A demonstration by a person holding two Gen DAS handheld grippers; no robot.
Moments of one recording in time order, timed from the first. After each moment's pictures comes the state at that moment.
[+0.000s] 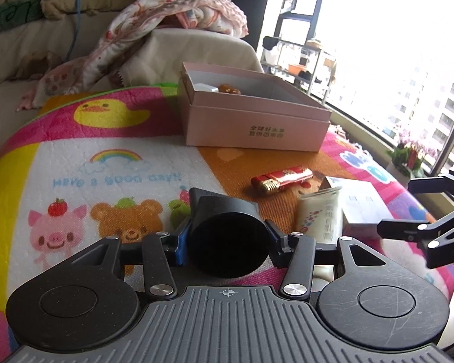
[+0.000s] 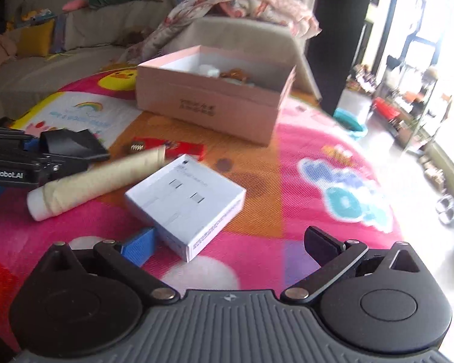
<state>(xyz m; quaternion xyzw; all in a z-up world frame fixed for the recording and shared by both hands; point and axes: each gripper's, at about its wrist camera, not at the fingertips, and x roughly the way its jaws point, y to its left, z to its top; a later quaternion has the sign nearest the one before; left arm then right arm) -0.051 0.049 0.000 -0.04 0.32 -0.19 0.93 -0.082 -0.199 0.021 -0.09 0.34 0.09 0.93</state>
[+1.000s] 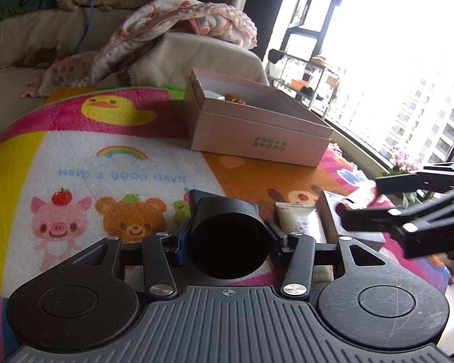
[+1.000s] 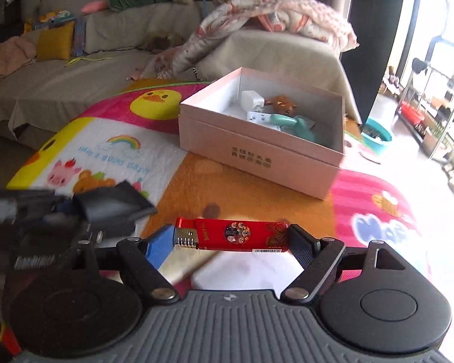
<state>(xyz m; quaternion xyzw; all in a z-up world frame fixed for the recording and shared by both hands) -0.060 0.055 0.003 -0.07 0.31 -0.19 0.93 -0.052 -0.143 0.052 -0.09 0.37 0.15 0.91</state>
